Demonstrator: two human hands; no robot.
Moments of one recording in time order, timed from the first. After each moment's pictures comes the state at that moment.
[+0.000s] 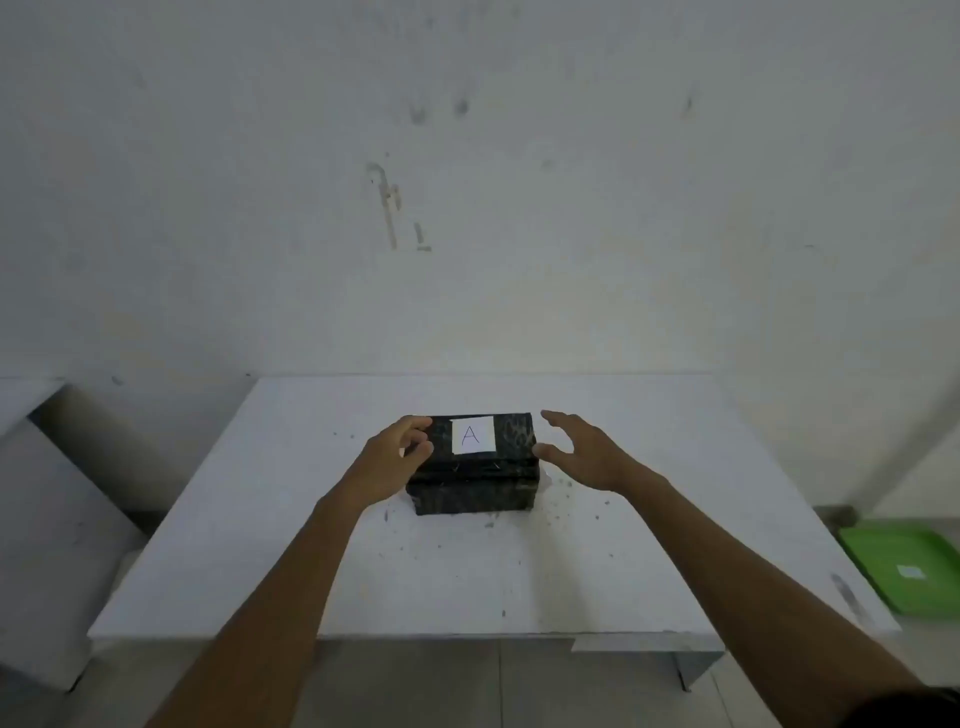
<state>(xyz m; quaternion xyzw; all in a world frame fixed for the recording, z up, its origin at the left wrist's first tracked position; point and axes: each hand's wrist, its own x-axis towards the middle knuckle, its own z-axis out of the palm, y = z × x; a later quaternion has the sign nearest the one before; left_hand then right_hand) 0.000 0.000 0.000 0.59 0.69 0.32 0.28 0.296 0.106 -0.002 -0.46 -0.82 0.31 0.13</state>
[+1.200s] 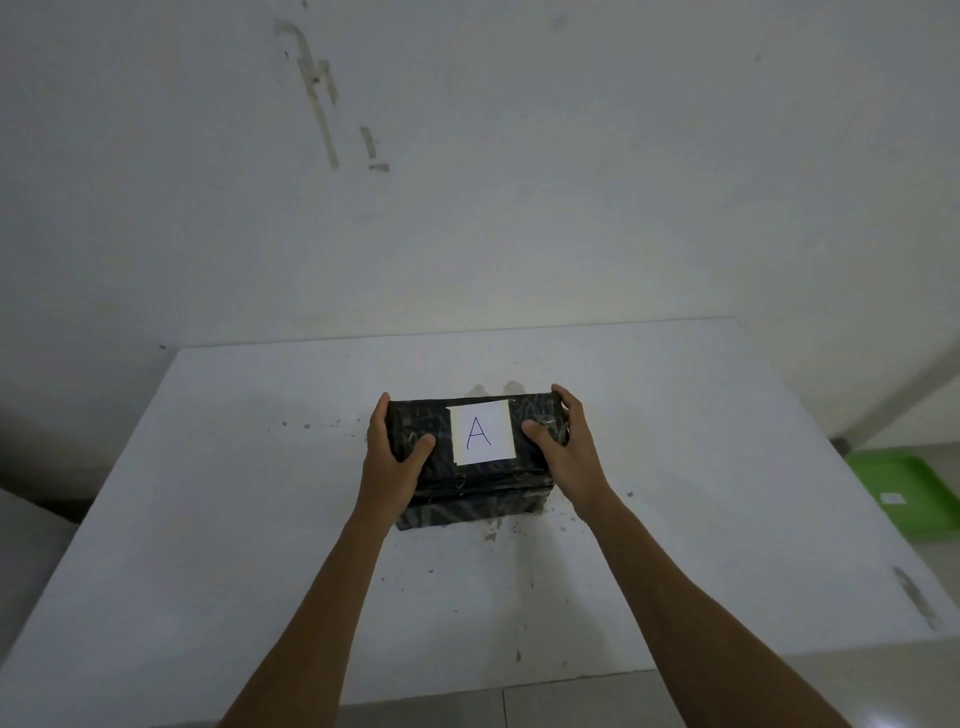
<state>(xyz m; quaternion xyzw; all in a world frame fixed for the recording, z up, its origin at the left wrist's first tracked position) -0.006 0.102 -0.103 0.42 0.67 0.49 0.36 0.226 0.173 -0.116 -0.51 -0.53 0.53 0.42</state>
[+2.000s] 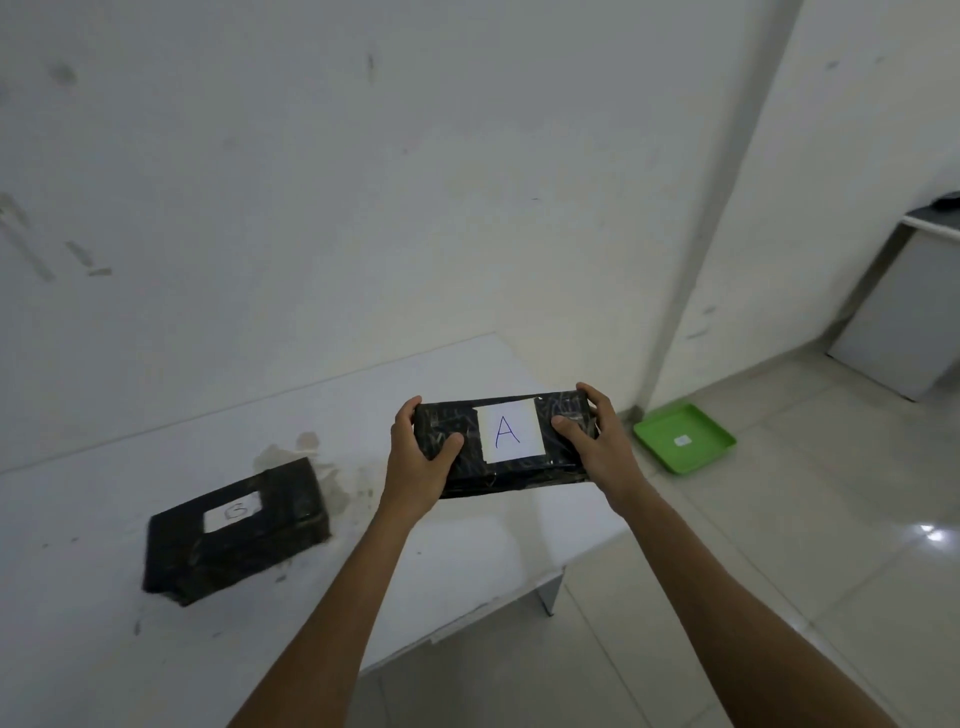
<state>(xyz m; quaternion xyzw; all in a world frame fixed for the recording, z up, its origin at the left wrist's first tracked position) 0.329 0.095 -0.023 0.59 0.55 0.43 0.40 0.581 0.078 -0.027 -0.56 -0.43 0.43 0.56</state>
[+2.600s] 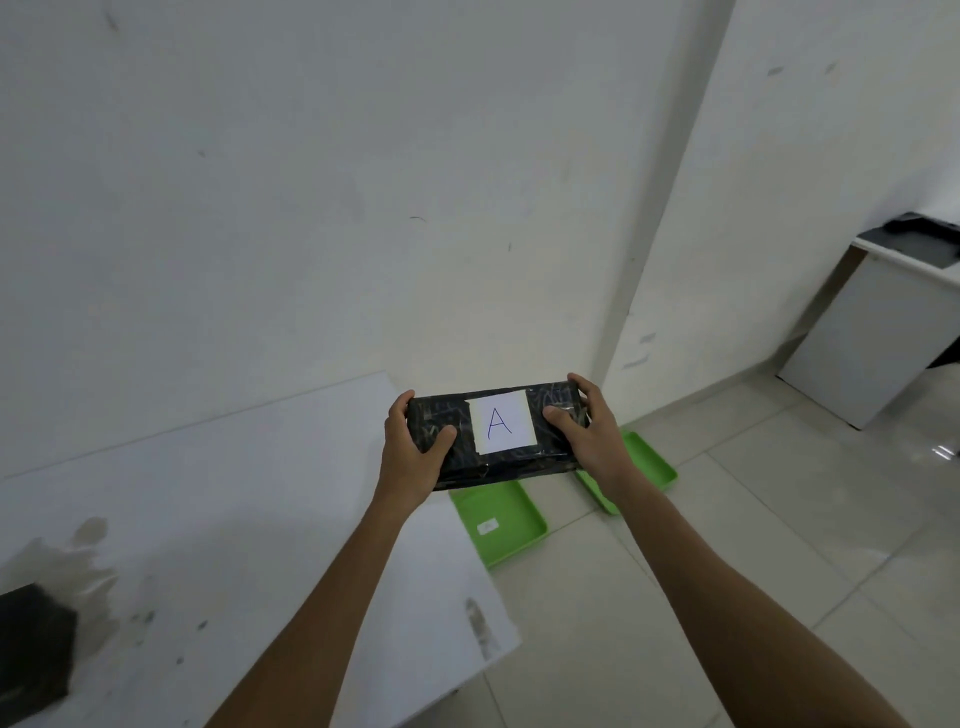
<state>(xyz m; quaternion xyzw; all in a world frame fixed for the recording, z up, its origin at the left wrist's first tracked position) 0.594 0.267 -0.042 0.57 0.55 0.44 0.42 0.843 0.249 -0.031 -0.60 -0.44 0.39 0.54</state>
